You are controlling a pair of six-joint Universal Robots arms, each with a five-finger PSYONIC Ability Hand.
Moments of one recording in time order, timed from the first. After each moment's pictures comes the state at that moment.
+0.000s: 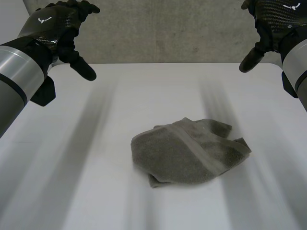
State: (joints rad) left arm 4.31 -1.62 -1.35 3.07 -1.50 3.12; right arm 2.01 -1.48 1.26 0.10 1.69 2.93; left_hand 0.18 0.18 0.18 0.18 0.03; right_hand 0.23 0.25 0.25 0.27 0.06
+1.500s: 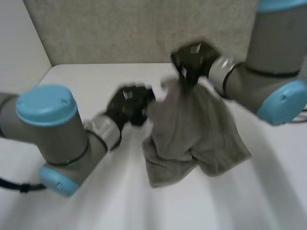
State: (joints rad) left arm 4.13 -2.01 -1.46 3.40 -1.41 3.12; right arm 2.10 -0.90 0.61 0.45 1.37 2.77; left_hand 1.17 1.21 1.21 1.21 1.01; right_hand 1.33 1.33 1.34 1.34 1.16
